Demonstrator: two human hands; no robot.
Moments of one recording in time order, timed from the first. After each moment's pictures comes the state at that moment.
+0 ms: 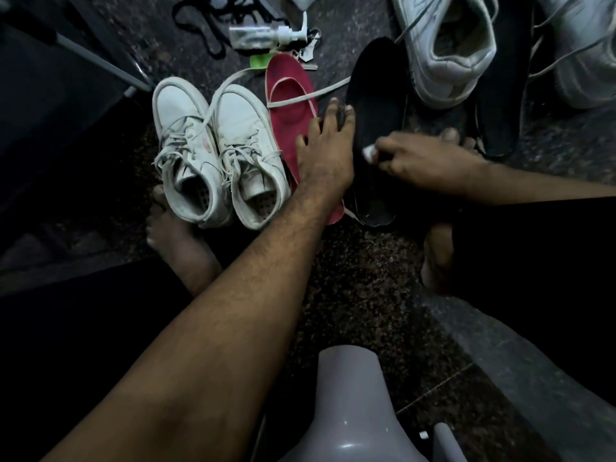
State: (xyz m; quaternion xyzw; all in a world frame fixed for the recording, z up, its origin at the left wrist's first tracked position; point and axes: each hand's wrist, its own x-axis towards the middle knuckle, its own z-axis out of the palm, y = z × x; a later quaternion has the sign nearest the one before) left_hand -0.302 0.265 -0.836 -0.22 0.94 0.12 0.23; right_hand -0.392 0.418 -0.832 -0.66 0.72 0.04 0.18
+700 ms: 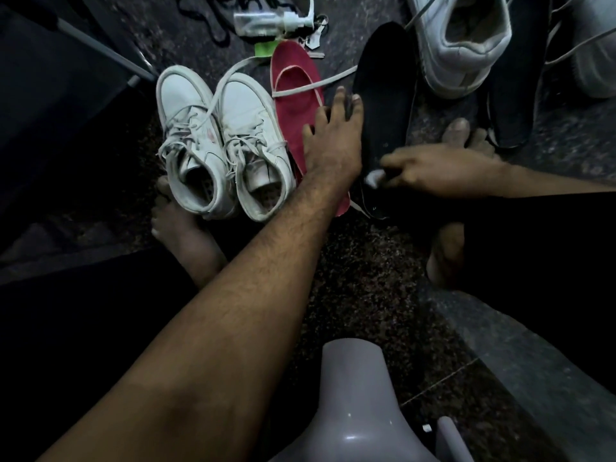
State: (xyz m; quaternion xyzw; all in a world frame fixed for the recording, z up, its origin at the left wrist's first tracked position) left_hand -0.304 0.266 -0.835 -0.22 0.94 0.11 0.24; right_hand -0.384 0.431 -0.835 -0.74 0.65 0.08 0.19
